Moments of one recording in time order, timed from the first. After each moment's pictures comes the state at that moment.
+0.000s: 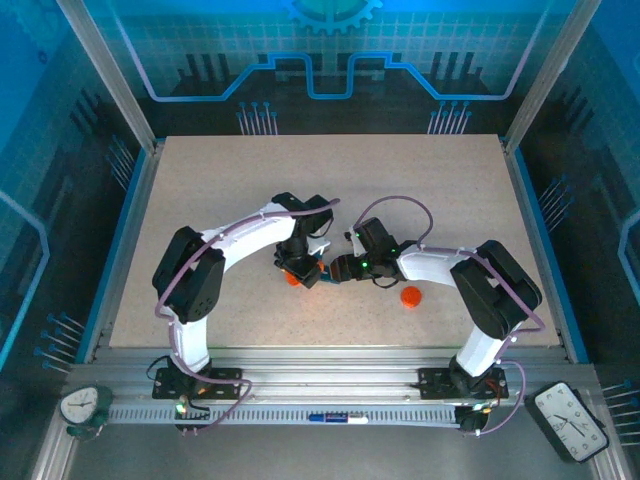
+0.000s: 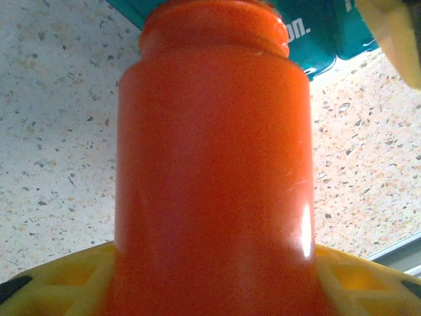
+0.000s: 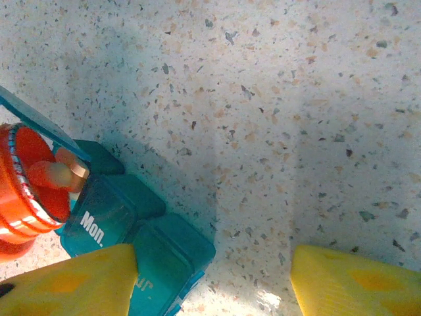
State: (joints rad) left arm -0.64 1.90 1.45 -1.20 0.10 -0.03; right arm 0.61 1.72 0.84 -0.13 -0.24 0.44
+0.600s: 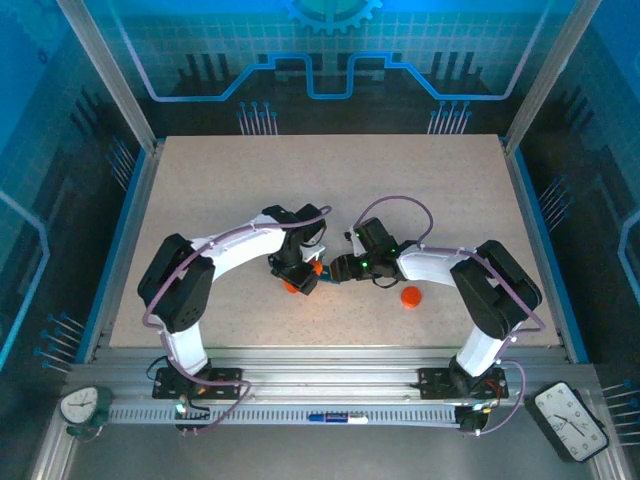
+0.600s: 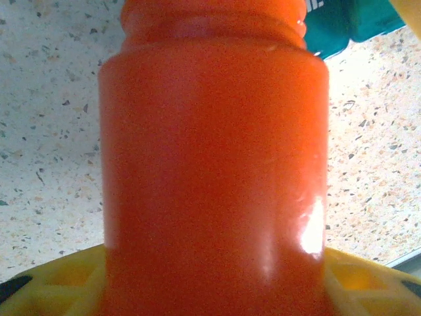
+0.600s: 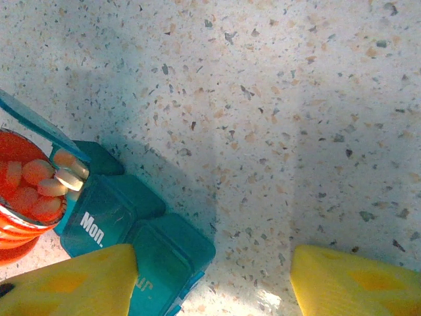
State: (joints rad) left arm -0.64 1.79 1.26 -1.02 0.13 -0.10; right arm 0.61 1.72 0.84 -0.13 -0.24 0.44
